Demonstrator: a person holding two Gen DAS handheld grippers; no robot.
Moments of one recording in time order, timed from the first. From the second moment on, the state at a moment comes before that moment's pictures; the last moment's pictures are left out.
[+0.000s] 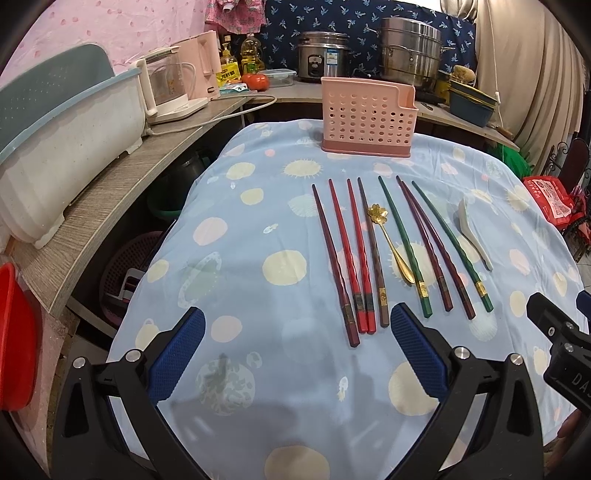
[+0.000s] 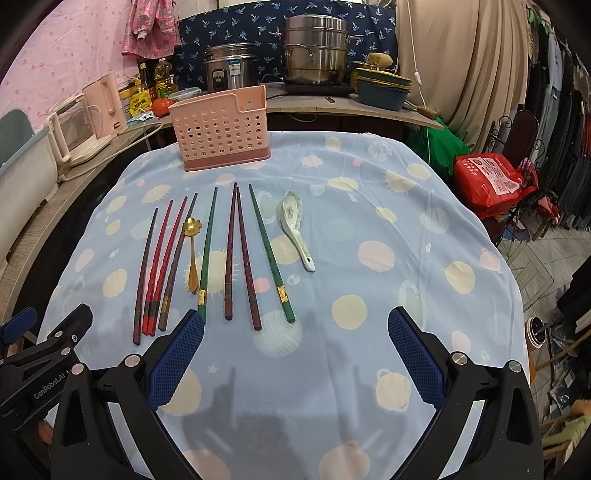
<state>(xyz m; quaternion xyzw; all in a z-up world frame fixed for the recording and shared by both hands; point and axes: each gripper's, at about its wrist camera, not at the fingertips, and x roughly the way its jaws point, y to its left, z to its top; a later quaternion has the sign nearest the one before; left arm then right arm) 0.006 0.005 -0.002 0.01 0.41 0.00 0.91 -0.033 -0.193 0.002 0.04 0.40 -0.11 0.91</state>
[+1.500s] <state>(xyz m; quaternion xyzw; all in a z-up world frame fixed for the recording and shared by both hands) 0.075 0.002 -0.071 0.00 0.49 -0.04 0.87 0.047 -0.236 -0.051 0.07 0.47 -0.10 0.87</state>
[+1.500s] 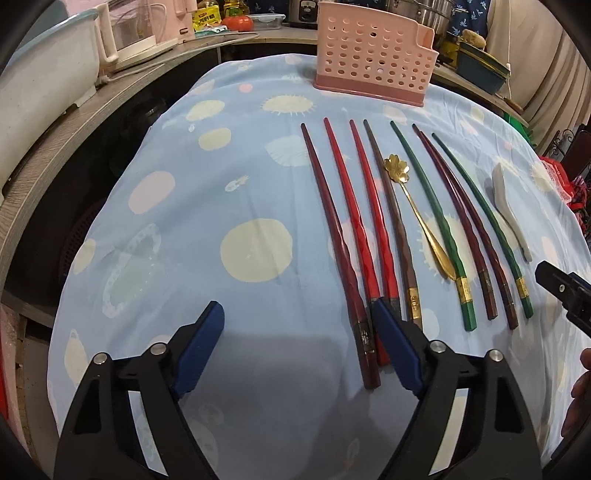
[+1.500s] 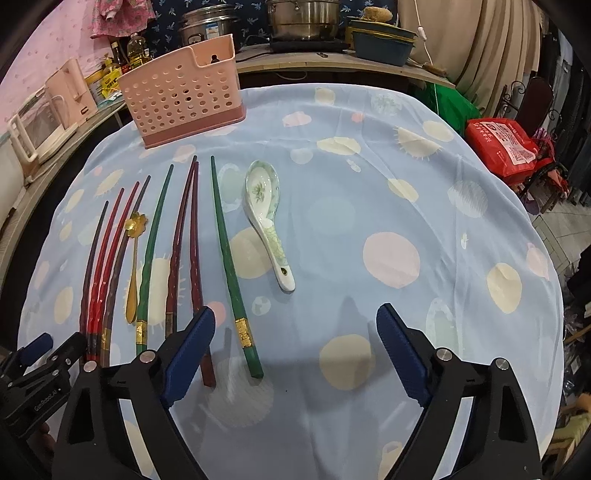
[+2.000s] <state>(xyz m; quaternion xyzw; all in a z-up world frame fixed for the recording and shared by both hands) 0.062 0.001 -0.073 0.02 0.49 -0.05 0.87 0.054 -0.237 -0.059 0.07 0.48 -0.09 0.87</state>
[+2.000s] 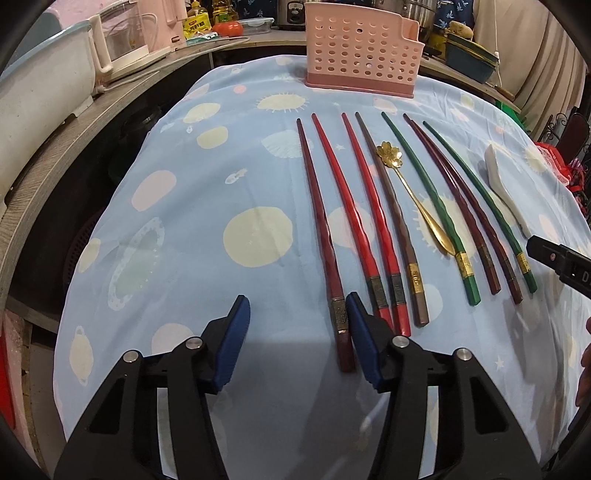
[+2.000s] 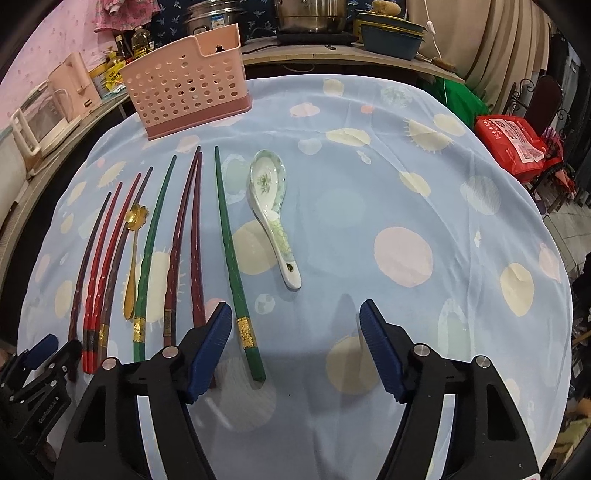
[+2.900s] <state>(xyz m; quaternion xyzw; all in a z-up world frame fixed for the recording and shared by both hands) 0.065 0.001 -0.074 0.02 0.48 -0.04 0.88 0.096 -0.237 -0.080 0.05 0.44 -0.03 0.90</state>
